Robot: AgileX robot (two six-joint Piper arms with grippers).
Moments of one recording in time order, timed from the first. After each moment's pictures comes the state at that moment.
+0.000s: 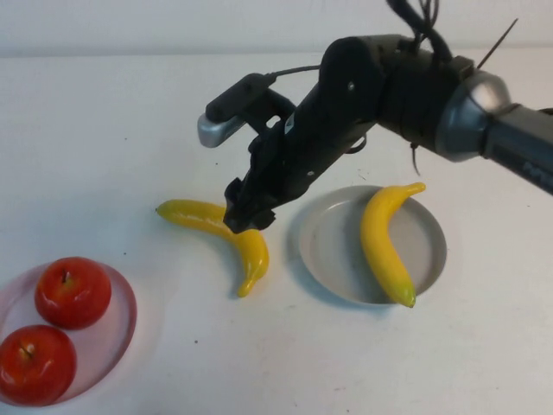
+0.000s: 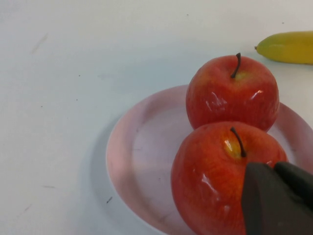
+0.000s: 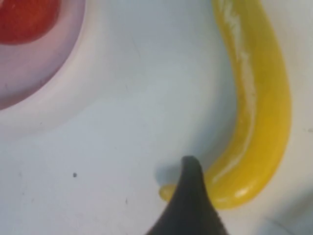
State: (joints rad) right arm 0.68 2.03 -1.84 0.29 0.97 -0.40; left arm -0.06 -0.01 0.02 -0.01 0.38 0.06
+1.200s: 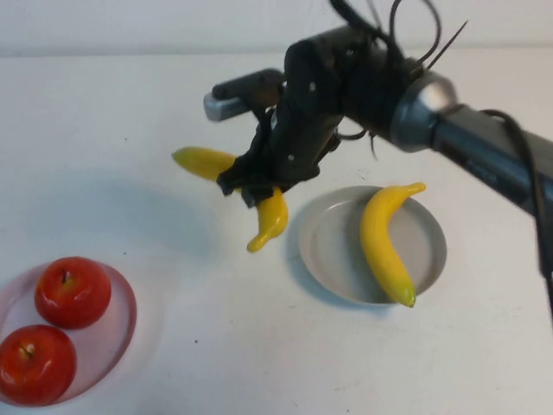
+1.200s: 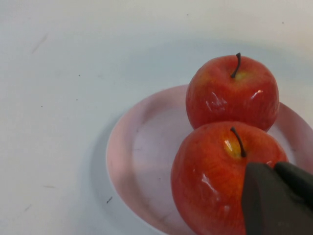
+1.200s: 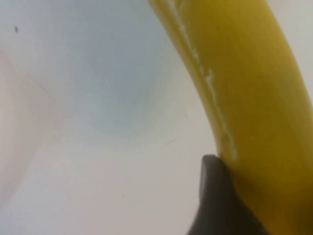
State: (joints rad) right arm 0.69 2.21 -2.11 0.07 1.12 0.07; left arm -0.06 -0.01 0.02 -0.01 0.38 0.06
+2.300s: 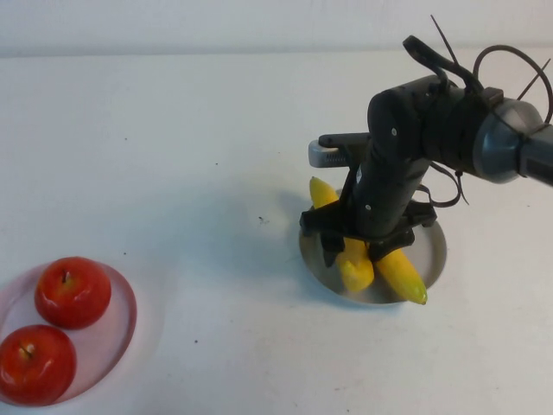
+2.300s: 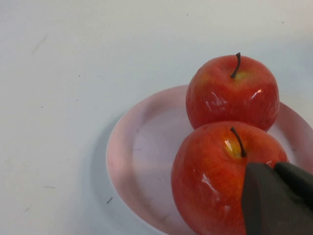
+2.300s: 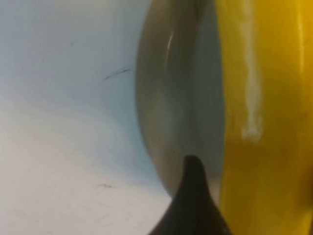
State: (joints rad) right arm 0.59 2.01 -1.60 0.06 1.04 0.39; left arm -0.06 -0.01 0.02 -0.01 0.38 0.06
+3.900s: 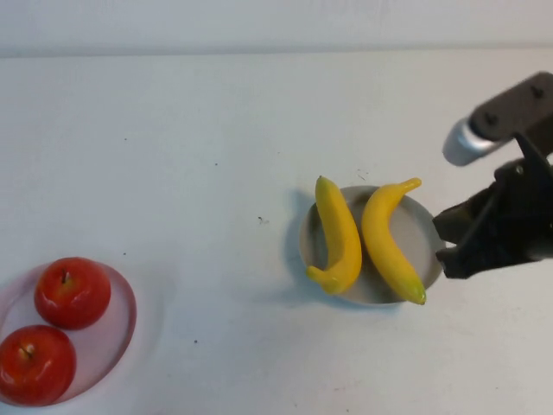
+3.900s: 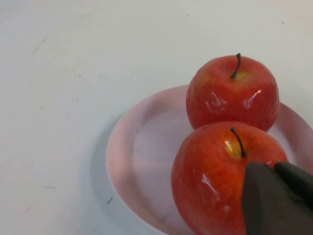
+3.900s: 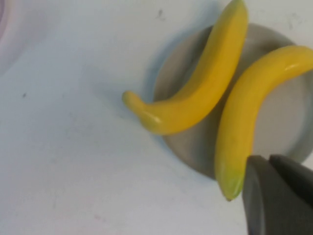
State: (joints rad) right arm 0.55 1.19 -1.00 0.11 0.73 -0.11; left arm -0.06 -0.01 0.02 -0.01 0.38 0.06
